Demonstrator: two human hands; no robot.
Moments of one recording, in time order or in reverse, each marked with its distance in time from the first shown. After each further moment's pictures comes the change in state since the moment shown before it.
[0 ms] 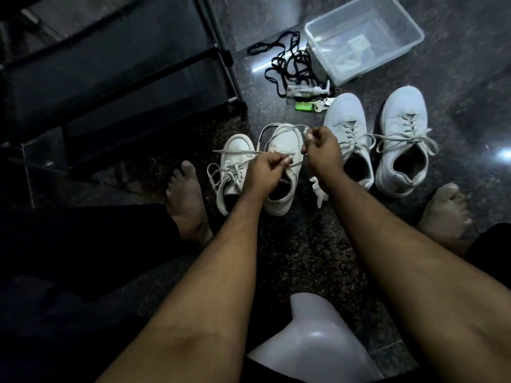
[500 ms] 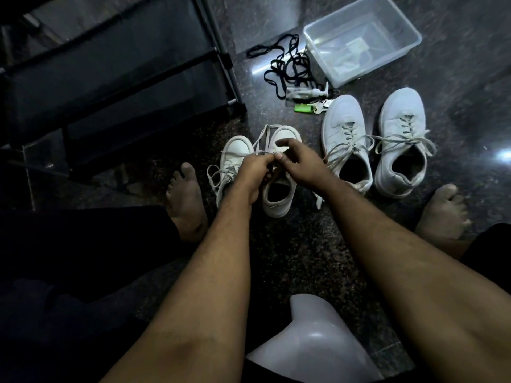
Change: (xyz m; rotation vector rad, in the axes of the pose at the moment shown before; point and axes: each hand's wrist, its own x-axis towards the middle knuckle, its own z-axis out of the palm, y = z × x) left_hand -0.010 0.037 -0.023 -0.488 -0.087 -0.436; right_hand -0.015 -0.004 0.006 -0.290 -0.445 -0.234
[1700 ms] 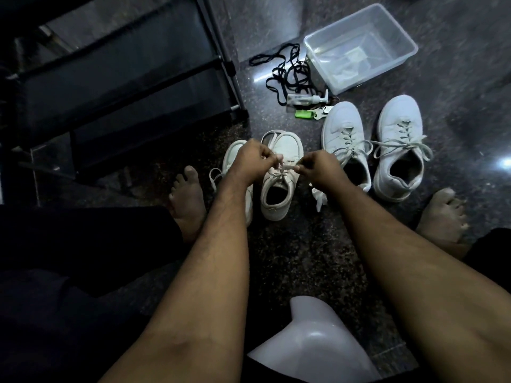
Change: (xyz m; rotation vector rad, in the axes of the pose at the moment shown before) left_hand 0.010 0.029 -0.022 0.839 0.011 0.435; right_hand -0.004 0.017 -0.026 -0.288 0.032 0.160
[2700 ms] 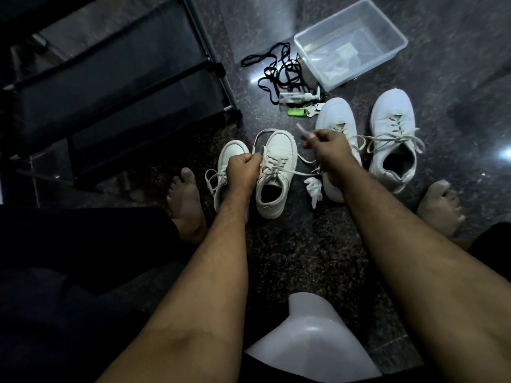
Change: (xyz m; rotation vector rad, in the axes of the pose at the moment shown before) left_hand -0.017 -0.011 0.036 -0.574 0.320 -0.271; right_hand -0.005 -0.008 -0.030 0.729 0.242 0.219
